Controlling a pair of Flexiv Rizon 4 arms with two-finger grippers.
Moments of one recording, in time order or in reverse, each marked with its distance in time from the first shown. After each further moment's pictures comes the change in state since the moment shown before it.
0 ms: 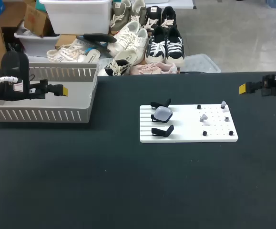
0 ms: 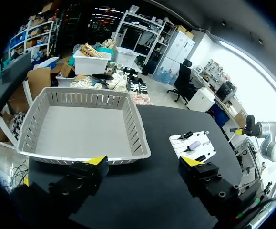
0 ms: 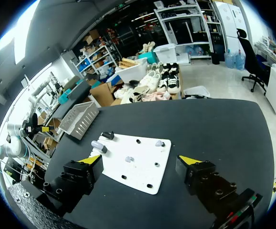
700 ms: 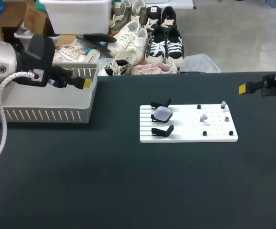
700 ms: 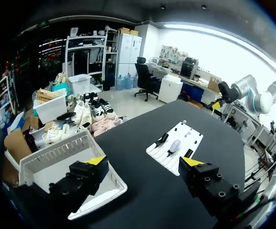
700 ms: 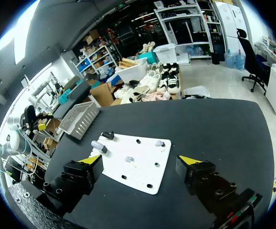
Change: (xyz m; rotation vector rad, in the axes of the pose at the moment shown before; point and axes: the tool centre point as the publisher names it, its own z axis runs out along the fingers) left arm -0.039 -0.073 0.023 0.181 -0.052 0.497; right arm 0.000 0.000 0.000 0.000 0.000 0.000
